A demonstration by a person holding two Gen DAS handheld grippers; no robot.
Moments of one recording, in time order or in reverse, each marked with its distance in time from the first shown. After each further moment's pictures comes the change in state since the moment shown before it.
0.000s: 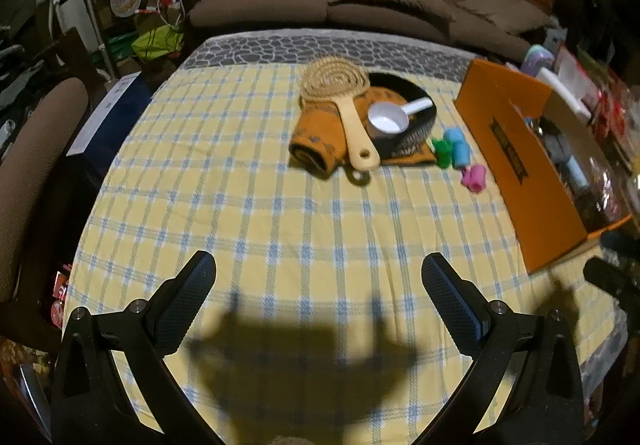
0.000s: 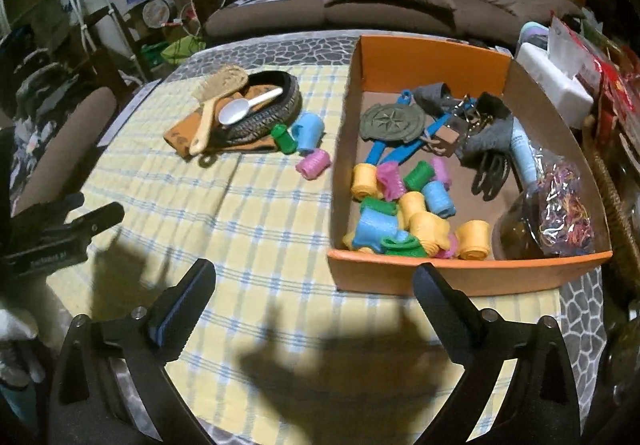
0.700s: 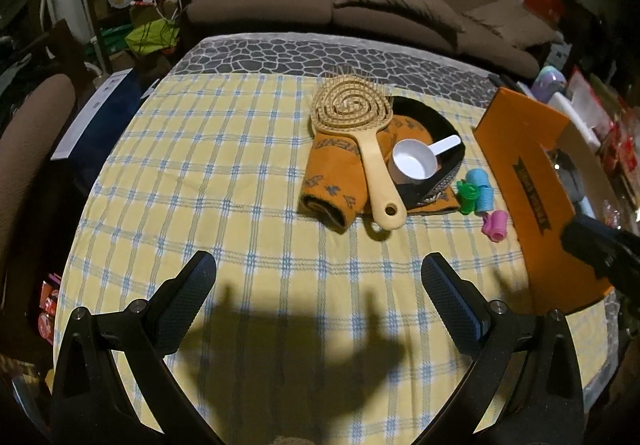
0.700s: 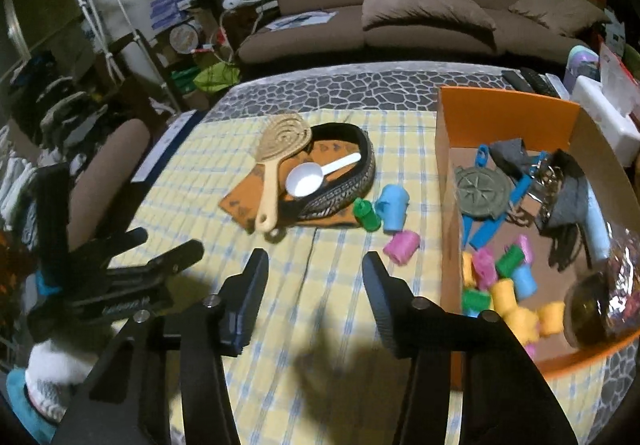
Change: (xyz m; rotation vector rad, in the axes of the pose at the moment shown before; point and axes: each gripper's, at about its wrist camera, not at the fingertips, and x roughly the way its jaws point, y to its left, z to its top) left arm 0.045 0.018 0.044 -0.033 0.010 -0.029; right arm 0.036 0.055 0.074 0.016 -0.062 0.117
